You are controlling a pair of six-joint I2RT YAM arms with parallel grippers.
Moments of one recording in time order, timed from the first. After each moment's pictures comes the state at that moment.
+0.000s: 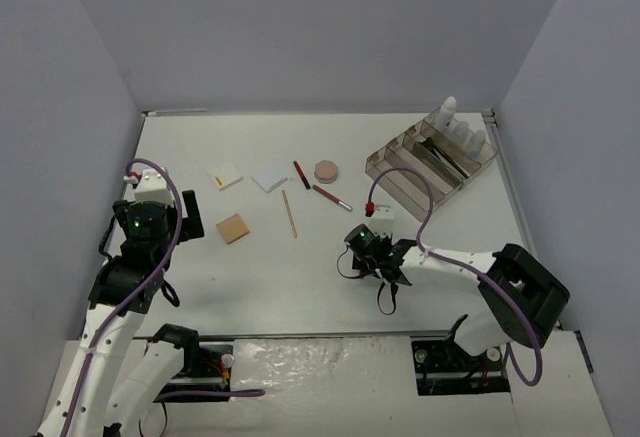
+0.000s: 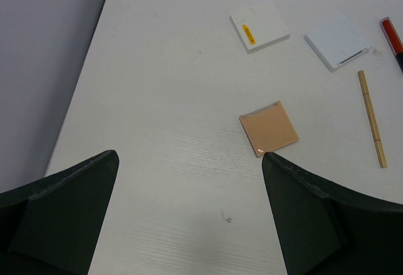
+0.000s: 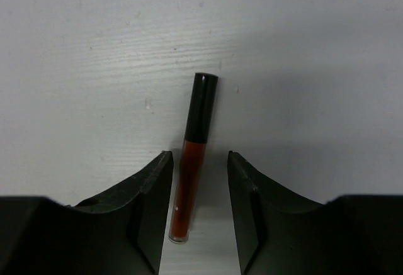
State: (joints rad) left arm -0.21 0.67 0.85 -0.66 -0.39 -0.15; right arm 0.85 1.44 0.60 -0.20 0.45 0.80
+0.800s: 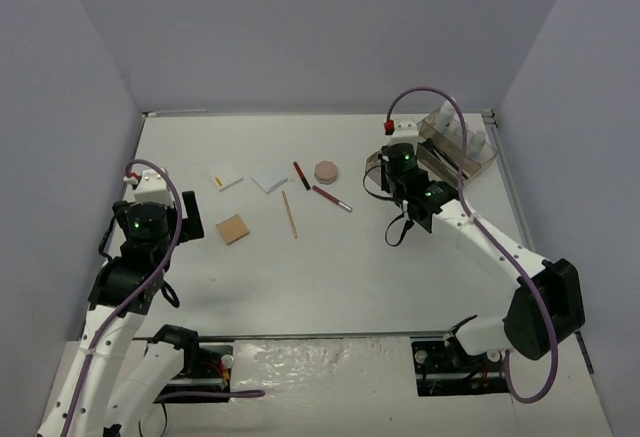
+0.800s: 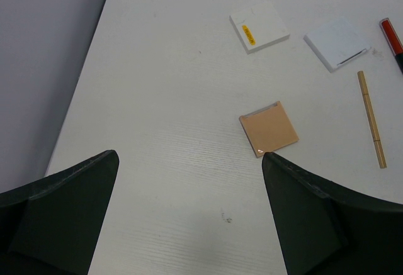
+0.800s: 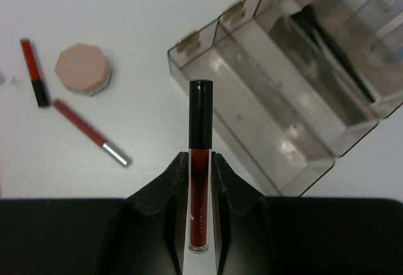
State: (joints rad) left arm -0.21 0.67 0.85 -0.66 -0.39 -0.15; right arm 0.53 1.37 1.04 -0.23 0.45 0.20
